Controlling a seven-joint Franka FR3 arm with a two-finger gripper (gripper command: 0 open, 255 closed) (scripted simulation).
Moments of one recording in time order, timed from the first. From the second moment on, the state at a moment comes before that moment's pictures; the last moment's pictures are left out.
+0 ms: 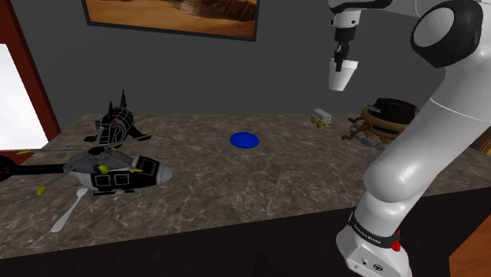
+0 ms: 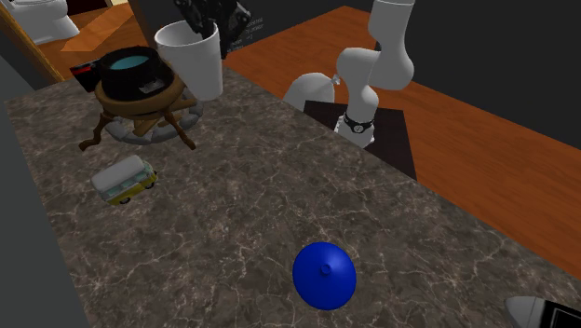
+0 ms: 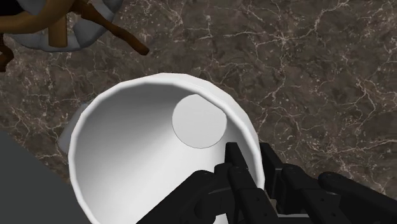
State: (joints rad) arm -0.28 -0.16 -0.39 -1.60 -0.26 1.50 -0.73
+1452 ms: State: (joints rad) arm -0.45 -0.69 -0.52 -1.99 -0.50 1.48 -0.99
